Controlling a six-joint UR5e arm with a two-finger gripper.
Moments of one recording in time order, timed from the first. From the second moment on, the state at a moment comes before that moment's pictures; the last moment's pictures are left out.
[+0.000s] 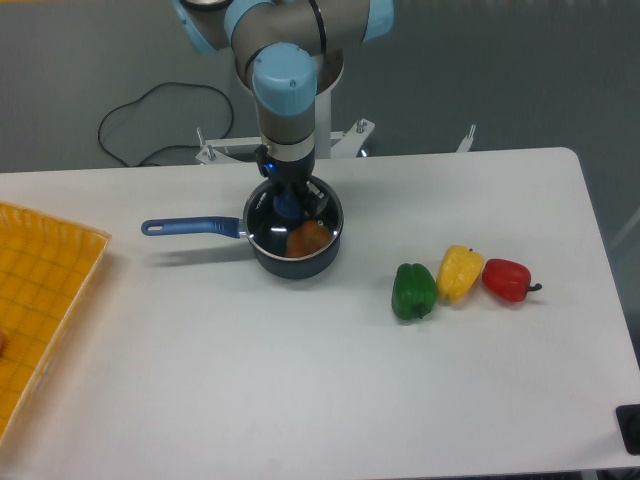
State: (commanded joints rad) arm 2.42 -1.54 -2.11 -1.06 1.55 1.13
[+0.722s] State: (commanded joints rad) arm 2.42 -1.55 -2.11 -1.06 1.55 1.13
